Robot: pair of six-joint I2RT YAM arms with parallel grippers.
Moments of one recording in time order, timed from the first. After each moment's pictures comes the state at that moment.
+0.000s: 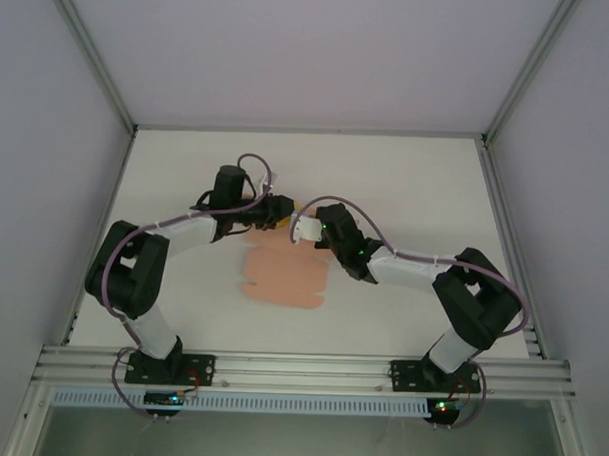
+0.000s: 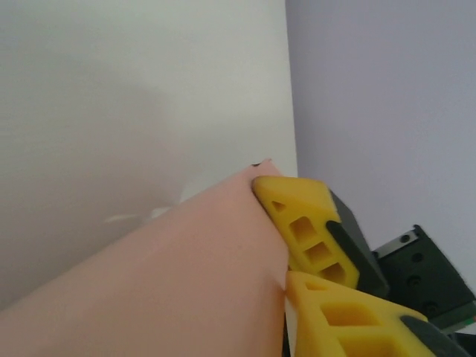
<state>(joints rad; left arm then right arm) -0.41 1.69 0.94 0.18 0.83 -0.89 0.78 1.61 0.83 0.29 0.36 -1.02</state>
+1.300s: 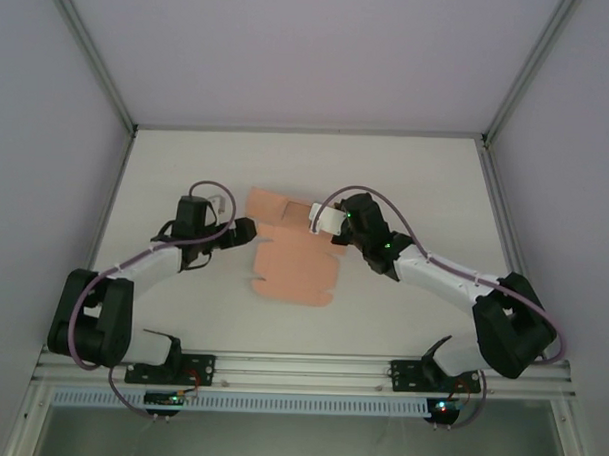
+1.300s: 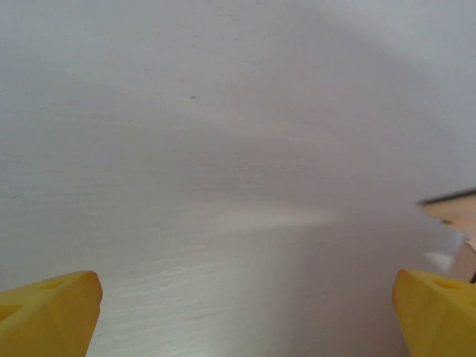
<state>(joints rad) -0.24 1.36 0.61 -0.01 0.34 -0.48 0.68 1.40 0.83 0.06 0.19 -0.90</state>
